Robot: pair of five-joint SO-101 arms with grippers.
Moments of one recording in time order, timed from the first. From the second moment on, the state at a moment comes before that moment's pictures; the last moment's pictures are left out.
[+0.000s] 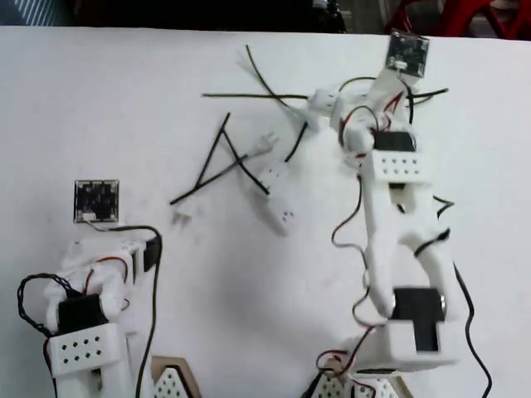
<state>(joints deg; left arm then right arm) -20.1 -77.5 82.3 55.6 -12.6 -1.1 1.3 11.6 36.1 -14.1</state>
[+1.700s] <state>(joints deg) -20.1 -77.5 83.0 55.6 -12.6 -33.1 31.2 -12.3 60.0 37.8</state>
